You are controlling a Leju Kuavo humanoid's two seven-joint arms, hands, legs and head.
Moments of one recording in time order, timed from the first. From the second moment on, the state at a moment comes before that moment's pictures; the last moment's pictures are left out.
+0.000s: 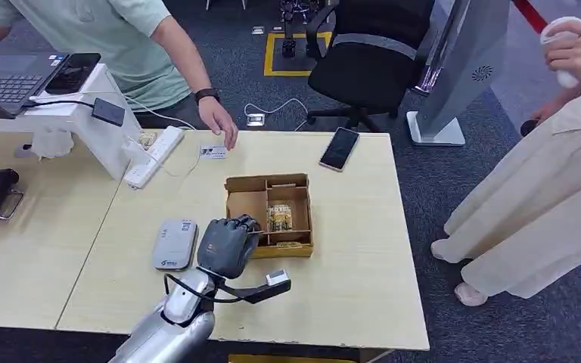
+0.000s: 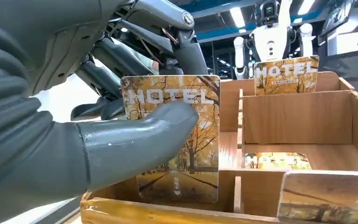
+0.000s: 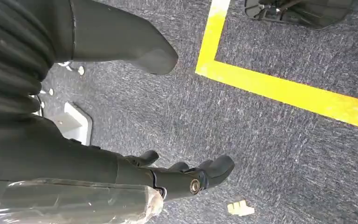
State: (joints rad) left arm -0.35 -0.01 -0.67 -1.04 -1.22 0.57 -0.10; right arm -0.05 0.17 -0.83 -0.21 1.40 -0.30 -0.24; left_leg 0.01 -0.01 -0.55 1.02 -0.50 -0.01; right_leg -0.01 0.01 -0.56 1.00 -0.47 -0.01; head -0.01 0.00
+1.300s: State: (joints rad) left arm -0.61 0.01 -0.48 -1.05 -1.11 0.64 -0.18; right arm -0.05 0.17 -0.80 -0.20 1.42 -0.29 -0.22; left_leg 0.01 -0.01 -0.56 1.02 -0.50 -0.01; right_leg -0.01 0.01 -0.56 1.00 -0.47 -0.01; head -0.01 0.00
